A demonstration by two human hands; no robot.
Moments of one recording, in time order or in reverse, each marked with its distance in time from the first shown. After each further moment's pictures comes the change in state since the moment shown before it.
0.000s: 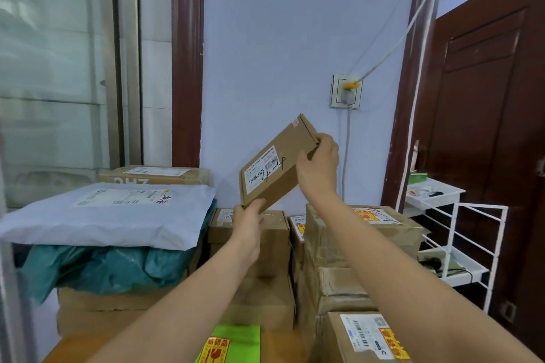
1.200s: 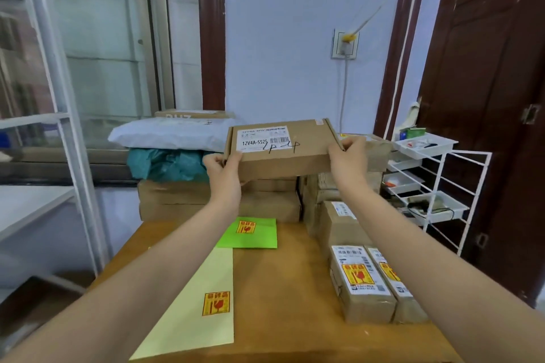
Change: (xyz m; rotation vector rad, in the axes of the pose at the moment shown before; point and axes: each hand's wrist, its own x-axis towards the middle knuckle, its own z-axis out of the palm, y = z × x) left_hand -0.185 0.018 -0.095 0.139 0.143 0.319; right_hand -0.183 -0.046 -0.105 0.107 0.029 0.316
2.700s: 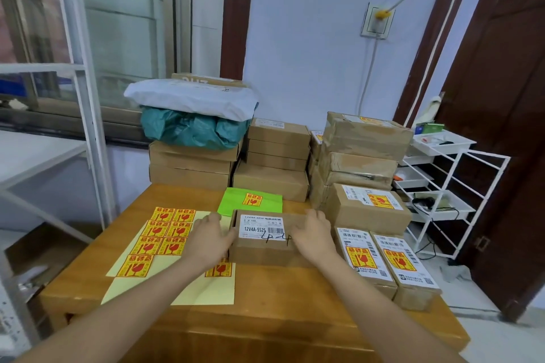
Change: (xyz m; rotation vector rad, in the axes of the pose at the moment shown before) left_hand -0.042 -0.119 -0.122 1.257 -0.210 0.060; right_hand -0.098 0.127 0.031 -0.754 -0.557 0.081
